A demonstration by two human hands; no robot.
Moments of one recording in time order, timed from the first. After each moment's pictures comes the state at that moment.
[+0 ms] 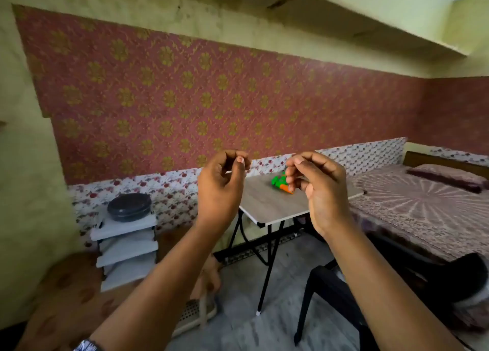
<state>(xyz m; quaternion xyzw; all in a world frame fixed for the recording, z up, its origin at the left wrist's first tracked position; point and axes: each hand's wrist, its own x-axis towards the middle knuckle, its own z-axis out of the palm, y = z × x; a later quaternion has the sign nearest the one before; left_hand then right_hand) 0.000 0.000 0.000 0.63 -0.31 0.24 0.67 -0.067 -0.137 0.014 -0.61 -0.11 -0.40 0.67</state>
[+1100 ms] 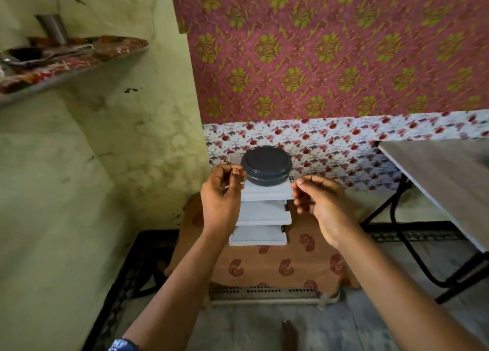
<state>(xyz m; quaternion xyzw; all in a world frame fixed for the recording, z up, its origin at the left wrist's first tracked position) 0.379 0.276 -0.175 0.72 0.01 0.28 0.63 0.382 0.102 -0.168 -0.63 -0.04 -0.02 0.77</state>
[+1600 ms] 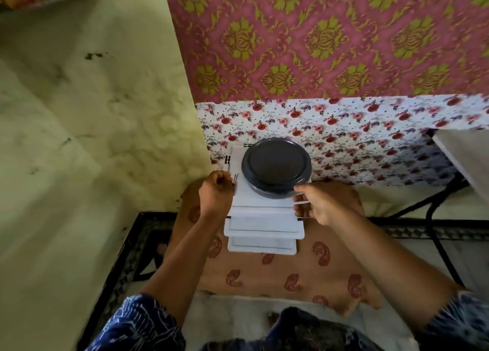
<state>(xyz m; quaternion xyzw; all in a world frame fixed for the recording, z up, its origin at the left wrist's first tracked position) 0.600 0.310 -0.279 0.82 0.24 0.12 0.51 0.634 0.112 -0.277 -0.70 0.21 0.25 0.64</state>
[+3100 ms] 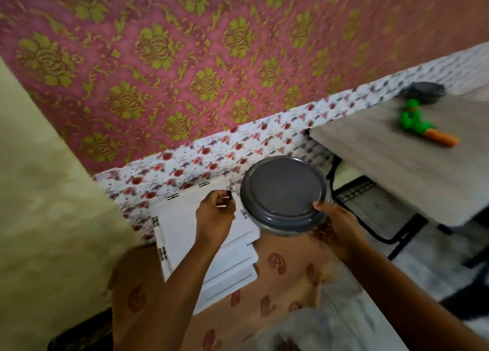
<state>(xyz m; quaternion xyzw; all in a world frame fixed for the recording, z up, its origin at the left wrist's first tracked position) 0.633 0.225 -0.230 0.83 -0.02 -0.03 0.55 0.540 0.022 -0.241 -0.53 0.34 -0.10 0.77</state>
